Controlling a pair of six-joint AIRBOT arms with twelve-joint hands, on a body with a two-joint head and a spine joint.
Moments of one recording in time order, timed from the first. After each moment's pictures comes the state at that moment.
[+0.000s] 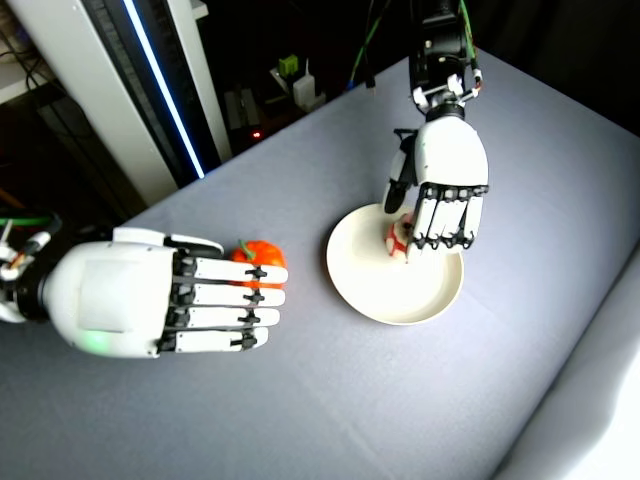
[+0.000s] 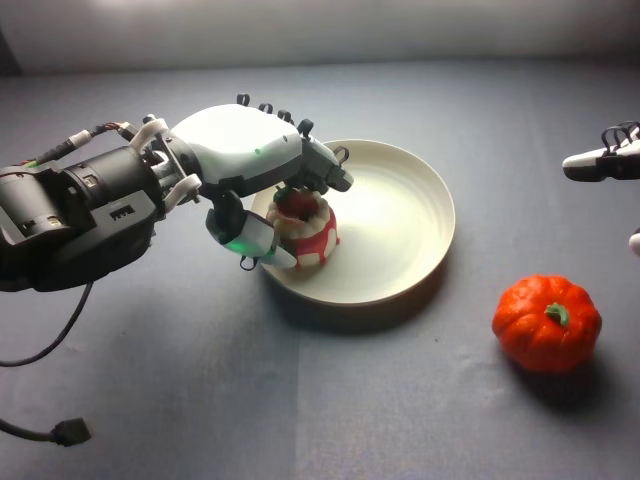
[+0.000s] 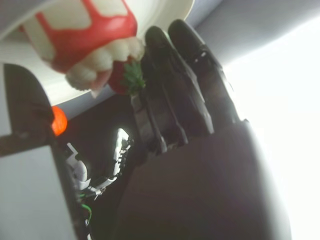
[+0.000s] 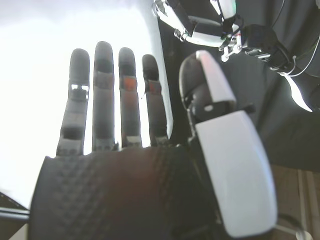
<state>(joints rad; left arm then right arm) 0.49 -1.29 1.46 0.26 -0.49 0.59 -0.96 -0.91 1.25 -0.14 1.09 -0.26</state>
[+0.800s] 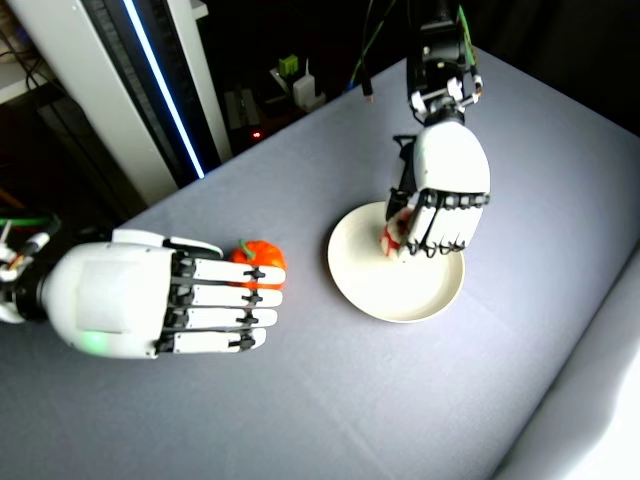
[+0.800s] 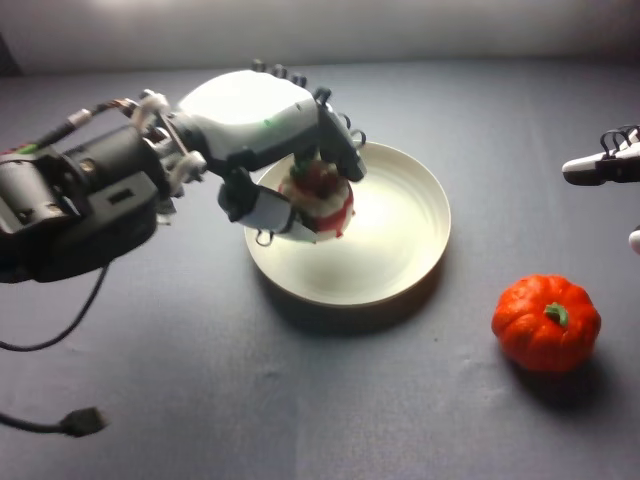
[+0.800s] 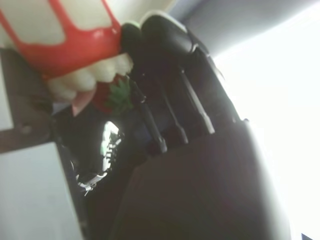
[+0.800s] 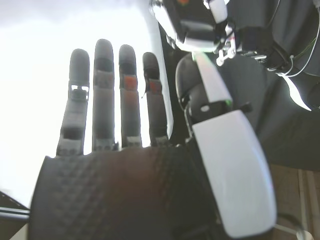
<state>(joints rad) 0.46 -1.25 1.41 0.24 -0.59 0.60 -0.97 -0.92 1.25 -0.14 1.09 -0.26</state>
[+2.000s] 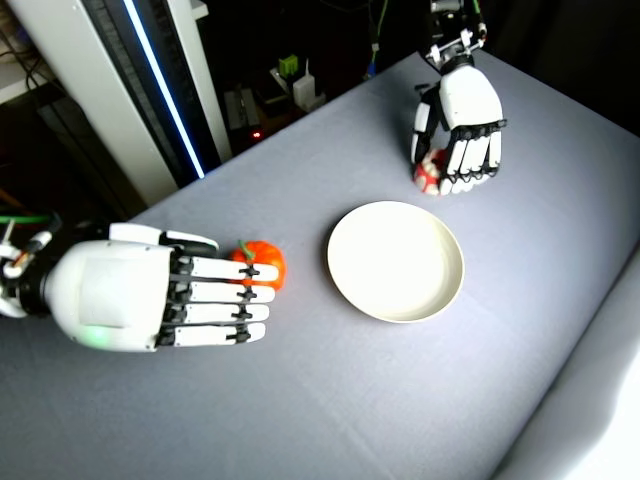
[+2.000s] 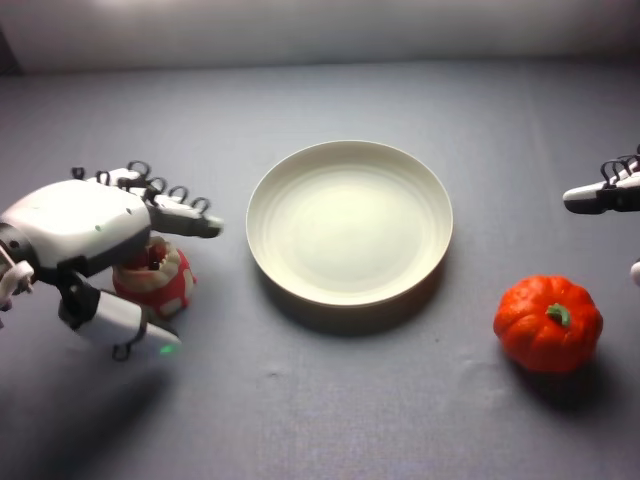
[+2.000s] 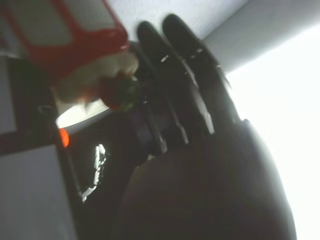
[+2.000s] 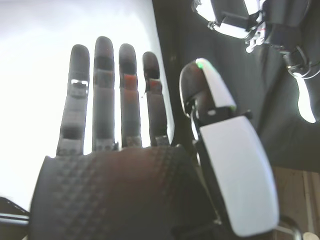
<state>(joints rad) 0.82 -0.98 1.18 -0.08 -0.70 0.80 -1.01 -0.91 1.23 -0.16 1.11 -0.25</state>
